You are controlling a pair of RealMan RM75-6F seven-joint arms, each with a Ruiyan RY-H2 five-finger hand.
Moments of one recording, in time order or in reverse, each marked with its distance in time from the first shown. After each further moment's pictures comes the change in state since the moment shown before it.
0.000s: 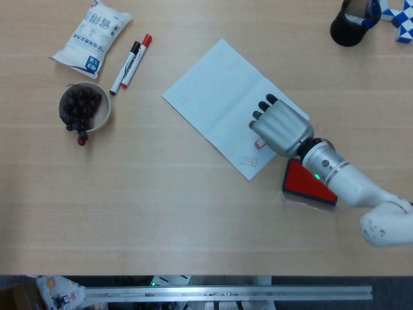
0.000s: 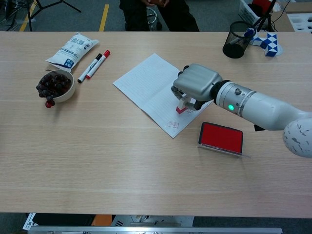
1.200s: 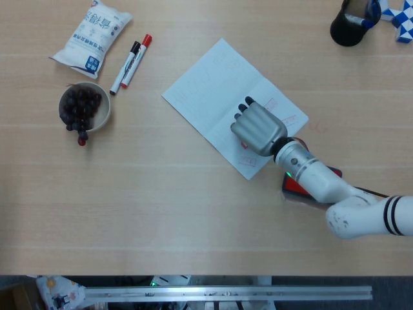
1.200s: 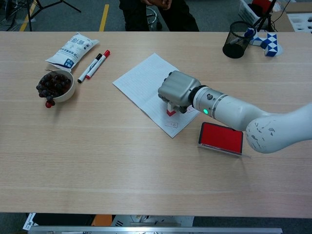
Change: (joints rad) left arm 0.003 -0.008 -0.003 0.034 -0.020 -0.010 -0.028; right arm 0.153 -0.150 -0.056 0.149 0.190 0.005 -0.116
